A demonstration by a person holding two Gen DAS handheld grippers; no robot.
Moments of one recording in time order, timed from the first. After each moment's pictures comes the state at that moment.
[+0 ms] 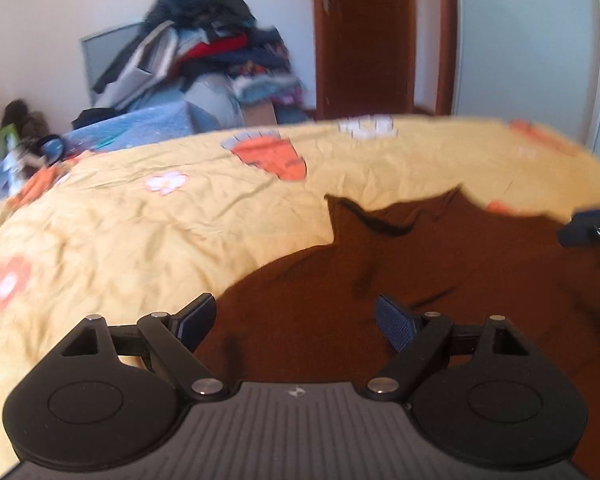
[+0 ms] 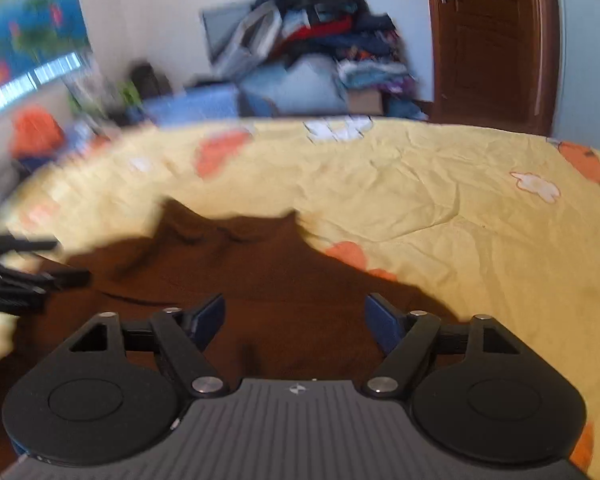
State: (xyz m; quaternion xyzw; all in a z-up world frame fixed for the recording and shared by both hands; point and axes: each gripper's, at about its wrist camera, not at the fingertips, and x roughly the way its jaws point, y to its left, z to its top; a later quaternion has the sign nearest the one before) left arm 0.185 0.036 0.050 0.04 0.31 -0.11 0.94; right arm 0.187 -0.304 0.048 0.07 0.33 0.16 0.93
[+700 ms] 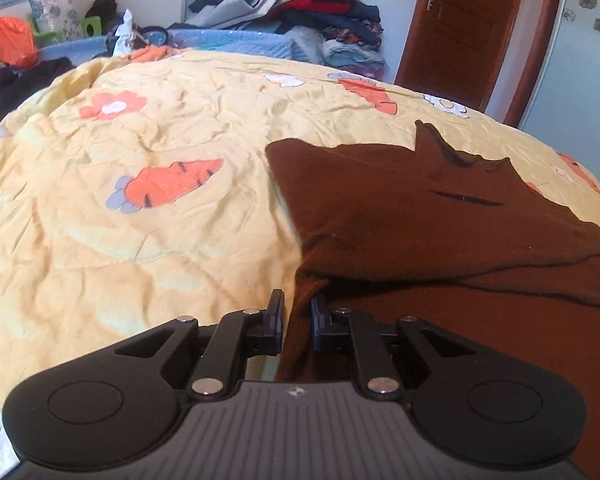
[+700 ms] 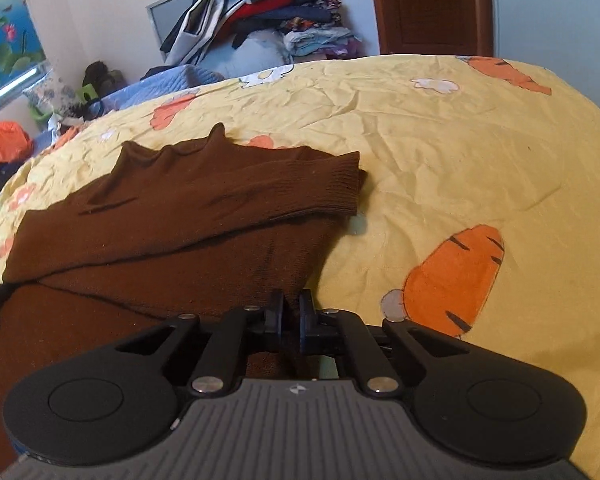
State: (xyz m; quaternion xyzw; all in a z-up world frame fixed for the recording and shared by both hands) left arm 0.096 0.101 0.016 -0.08 0.38 -0.01 0.92; right arm 0.118 -0.352 0.003 0.09 0.38 0.08 0.92
